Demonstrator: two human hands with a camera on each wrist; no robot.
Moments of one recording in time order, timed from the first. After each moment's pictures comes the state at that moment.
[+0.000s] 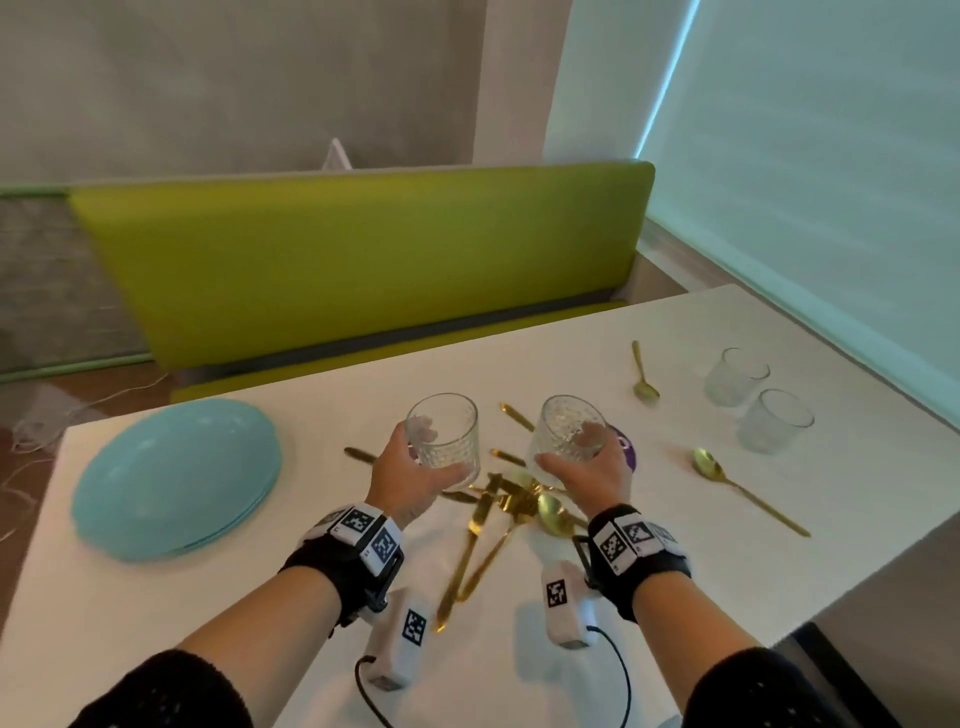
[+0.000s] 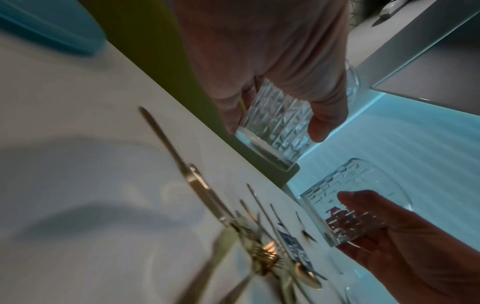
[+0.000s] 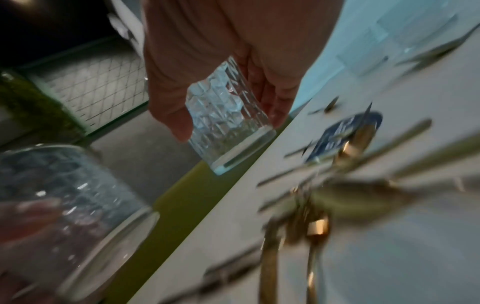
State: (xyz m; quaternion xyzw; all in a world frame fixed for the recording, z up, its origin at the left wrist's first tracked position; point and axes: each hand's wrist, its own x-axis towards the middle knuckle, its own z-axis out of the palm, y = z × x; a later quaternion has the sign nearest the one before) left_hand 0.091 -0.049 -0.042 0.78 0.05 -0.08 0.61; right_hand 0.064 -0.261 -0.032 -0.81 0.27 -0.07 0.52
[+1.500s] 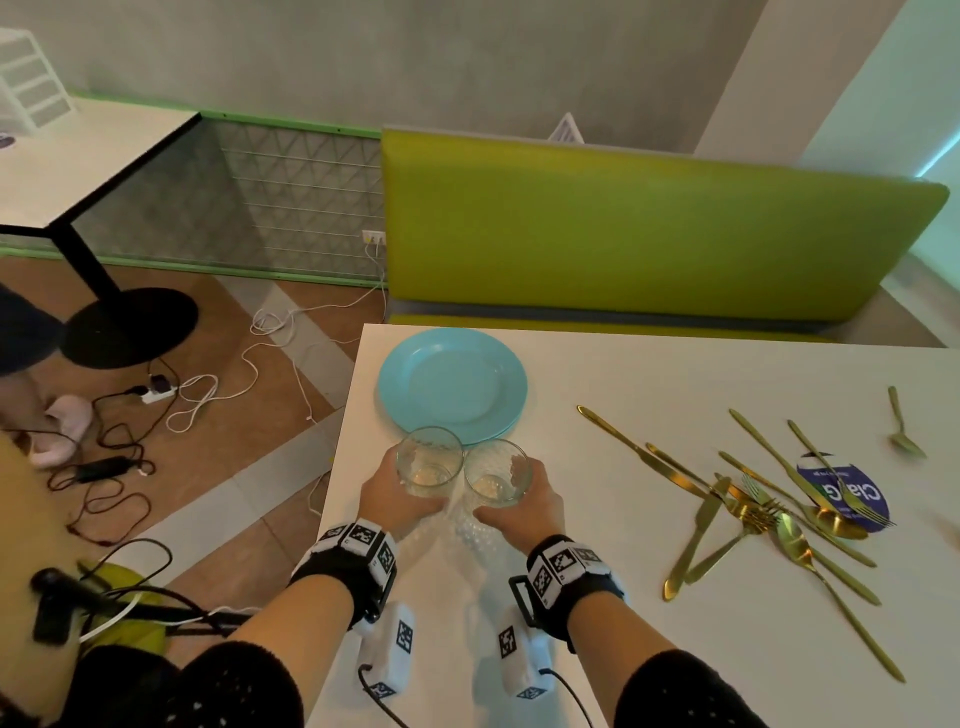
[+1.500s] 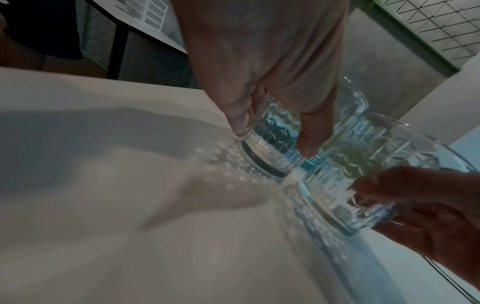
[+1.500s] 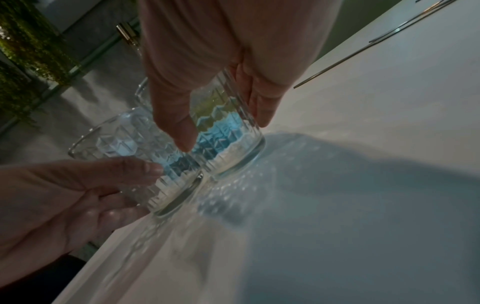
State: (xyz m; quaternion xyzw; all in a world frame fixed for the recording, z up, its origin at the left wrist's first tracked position) left_hand -0.011 0.231 -0.119 0.83 0.26 -0.07 0.49; right_hand 0.016 0.055 -0.103 -0.88 0.07 0.17 0.45
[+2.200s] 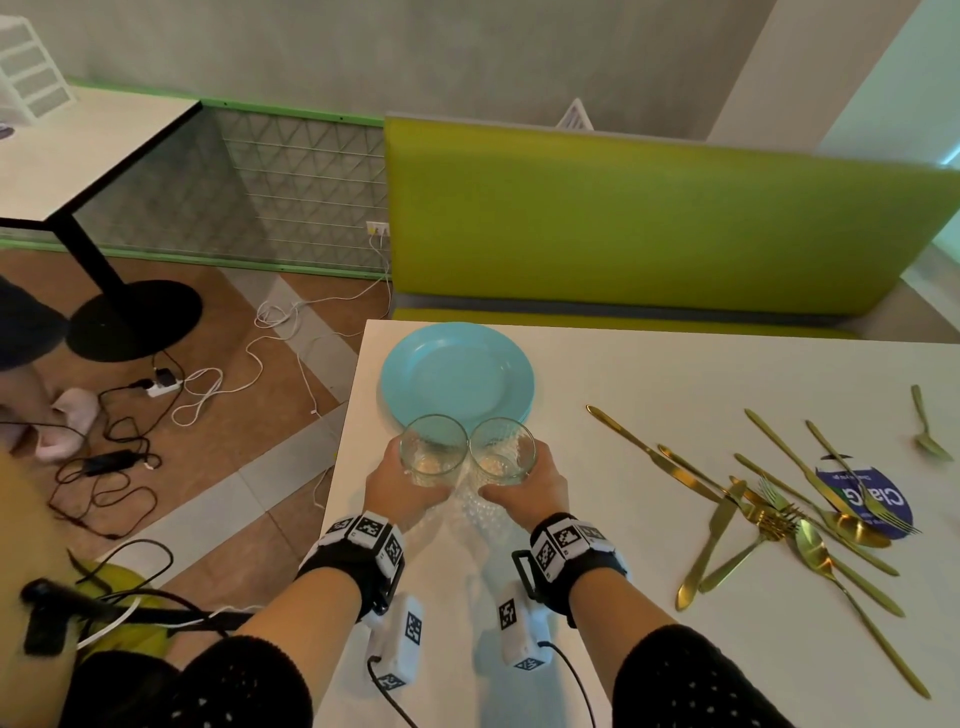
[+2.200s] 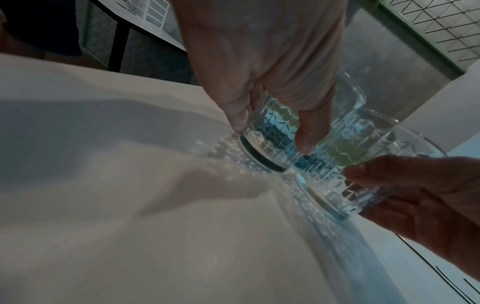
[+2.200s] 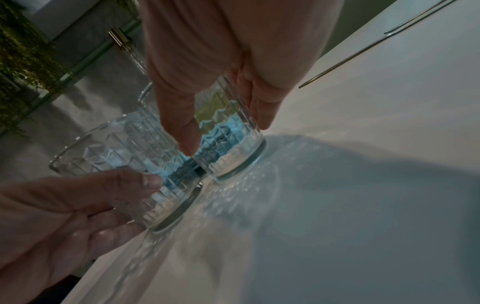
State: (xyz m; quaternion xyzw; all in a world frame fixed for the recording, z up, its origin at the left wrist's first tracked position) left_hand 0.010 0.234 -0.134 0.82 0.27 -0.06 0.50; right_hand 0.043 0.064 -0.101 -0.86 0.09 0.17 0.47
